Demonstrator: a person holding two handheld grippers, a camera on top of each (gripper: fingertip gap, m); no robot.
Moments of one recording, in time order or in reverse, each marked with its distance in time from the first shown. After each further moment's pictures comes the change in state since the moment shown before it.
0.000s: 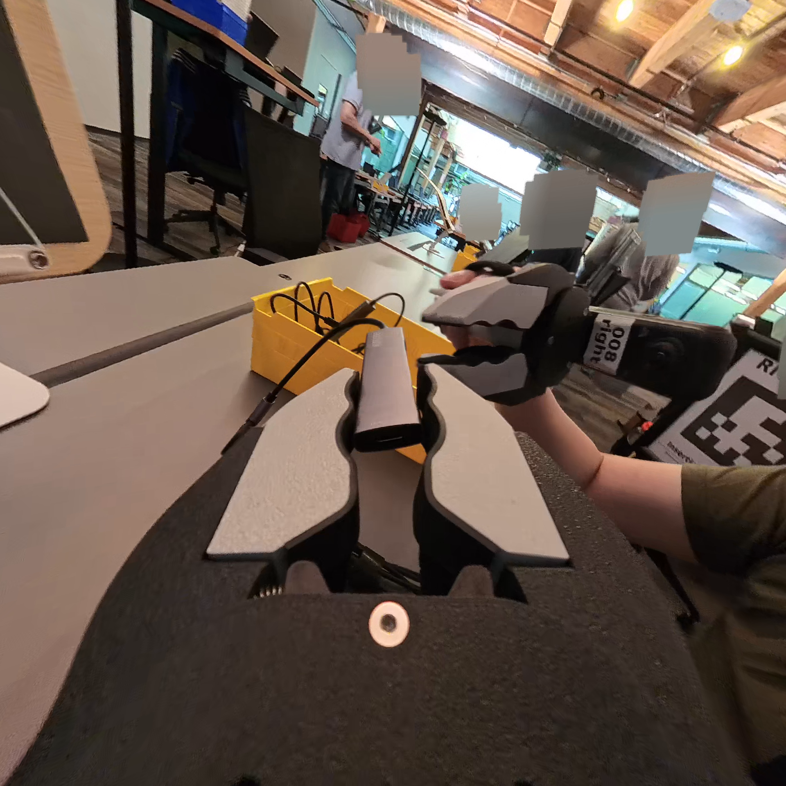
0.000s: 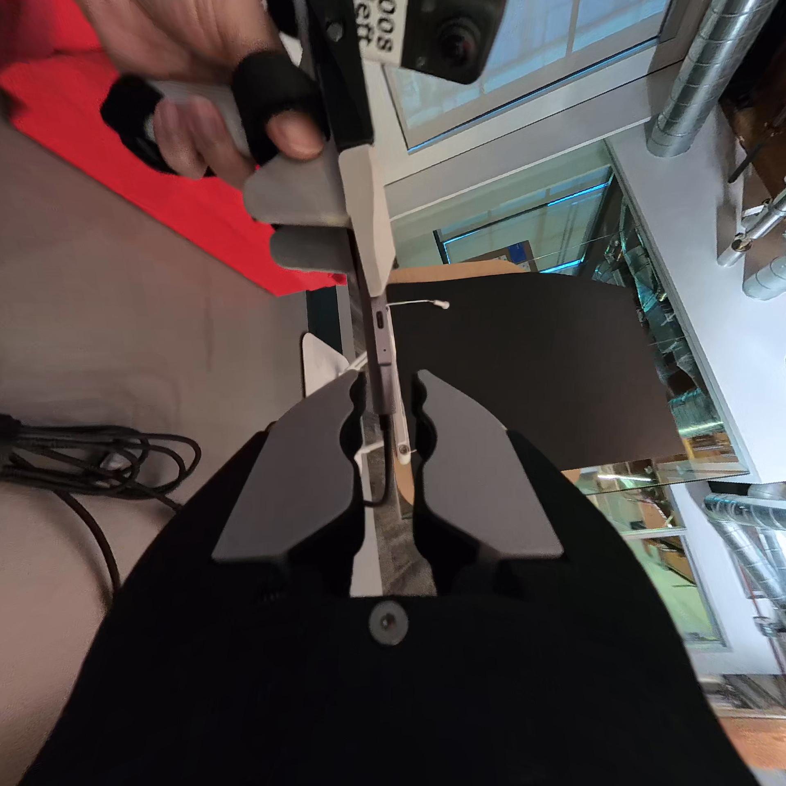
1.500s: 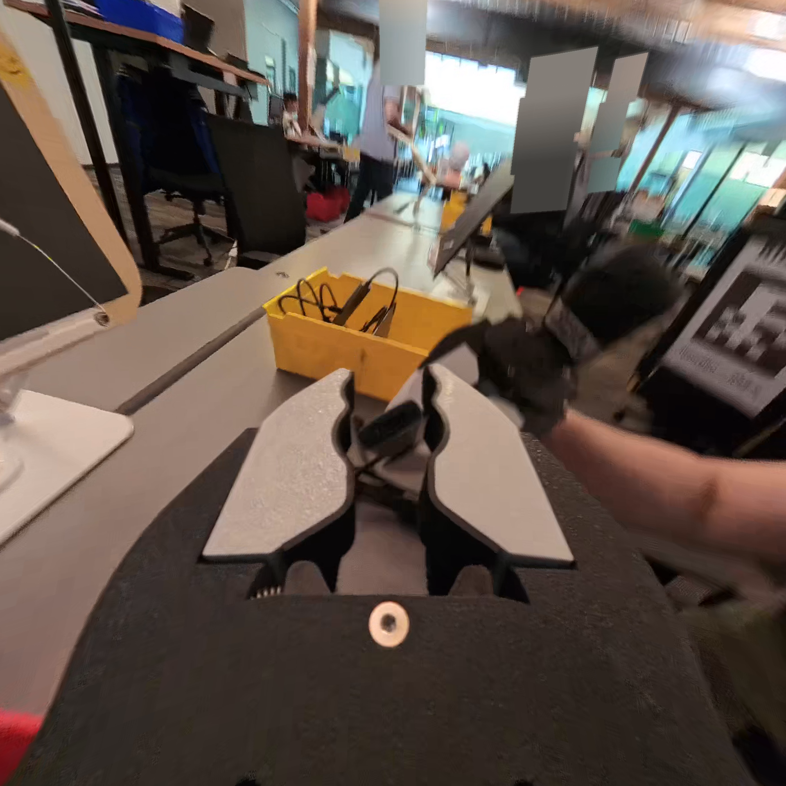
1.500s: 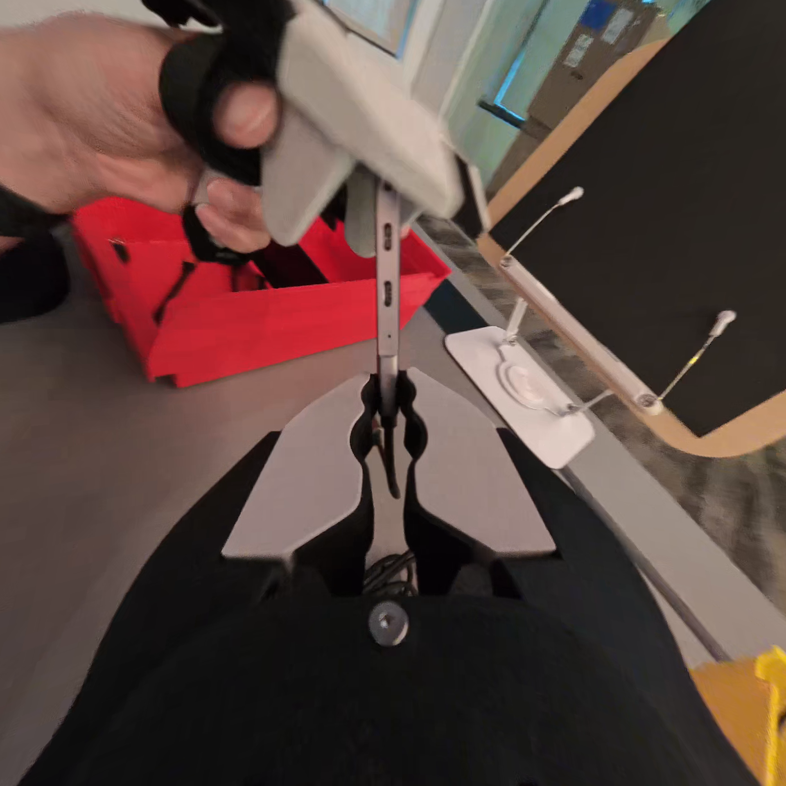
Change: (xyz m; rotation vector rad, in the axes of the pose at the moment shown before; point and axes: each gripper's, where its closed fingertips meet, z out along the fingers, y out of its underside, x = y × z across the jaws) left arm 0.004 -0.014 -0.049 -0.097 0.065 0.223; right arm -0.066 -0.033 0.063 -0.137 -0.069 0.787
